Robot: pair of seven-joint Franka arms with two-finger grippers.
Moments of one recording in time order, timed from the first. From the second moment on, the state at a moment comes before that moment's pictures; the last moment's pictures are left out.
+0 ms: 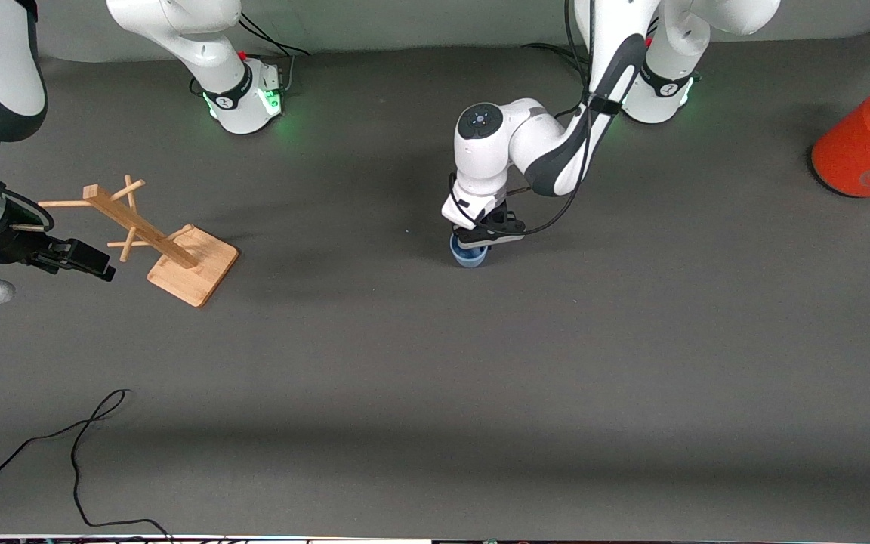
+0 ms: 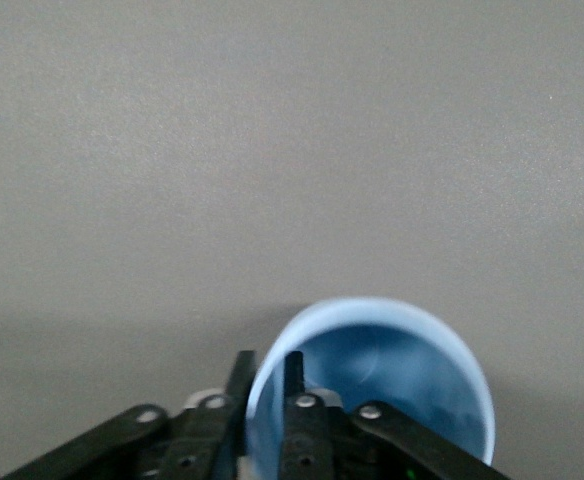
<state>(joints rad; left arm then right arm) -0.80 0.40 -0.04 -2.06 0.29 2.52 -1.24 -0.01 0.05 -0.02 -1.71 0.02 1.80 0.15</state>
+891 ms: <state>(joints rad) -0.73 0.07 0.00 -1.76 0.01 1.77 -0.88 0.00 0.03 -0.02 -1.71 0.02 1.80 0.15</state>
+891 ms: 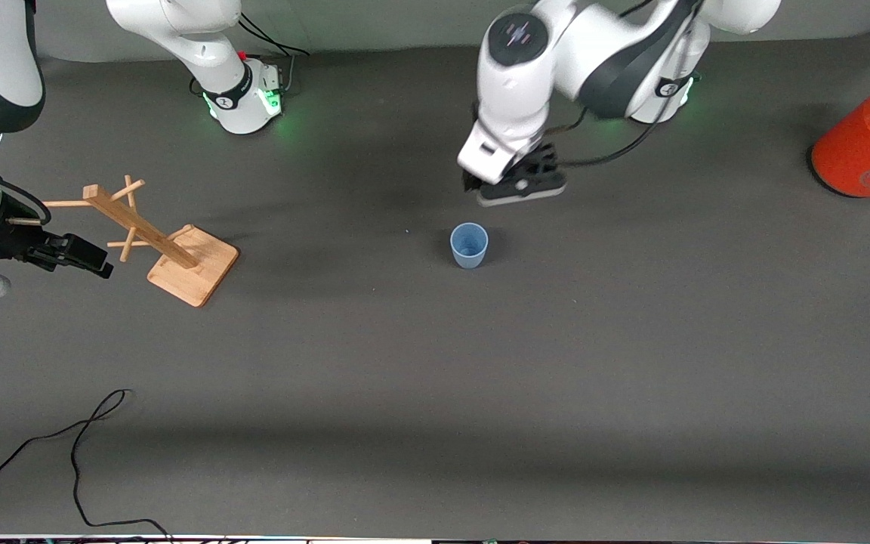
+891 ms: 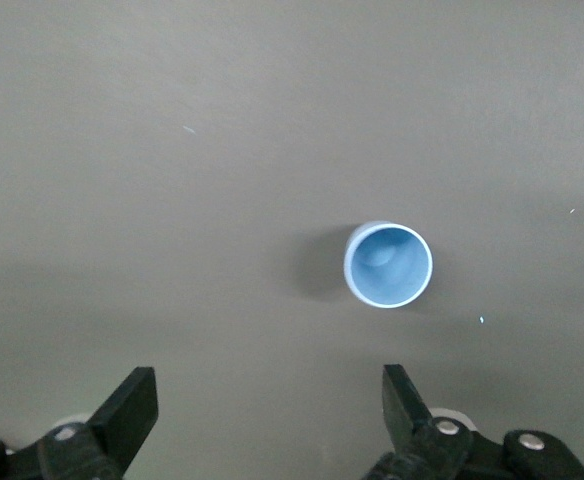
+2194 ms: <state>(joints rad) -0.06 0.00 0.00 -1.61 -0.02 1.54 -0.04 0.05 -0.05 -0.02 -1.75 0.02 1.73 0.09</state>
